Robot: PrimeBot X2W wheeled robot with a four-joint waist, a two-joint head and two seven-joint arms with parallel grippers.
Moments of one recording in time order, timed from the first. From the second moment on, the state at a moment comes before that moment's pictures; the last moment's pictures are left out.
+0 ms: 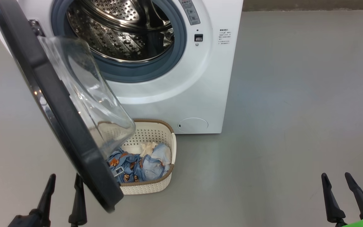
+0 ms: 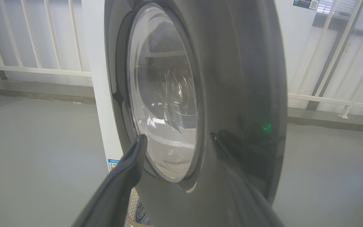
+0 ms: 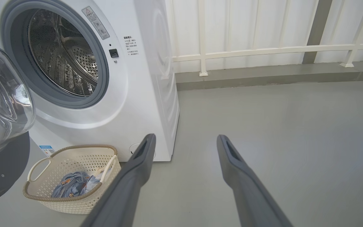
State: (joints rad) left arm 0.08 0.05 0.02 0.01 -0.24 -0.13 -0.26; right arm 0.09 -0.18 -0.13 0.14 0.30 0.12 -0.25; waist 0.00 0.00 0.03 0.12
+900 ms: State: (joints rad) left arm 0.05 0.04 0.16 -0.12 -0.20 -0.12 -0.26; right arm 0.10 -0.16 -0.14 0.14 0.29 0.12 -0.25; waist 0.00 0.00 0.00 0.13
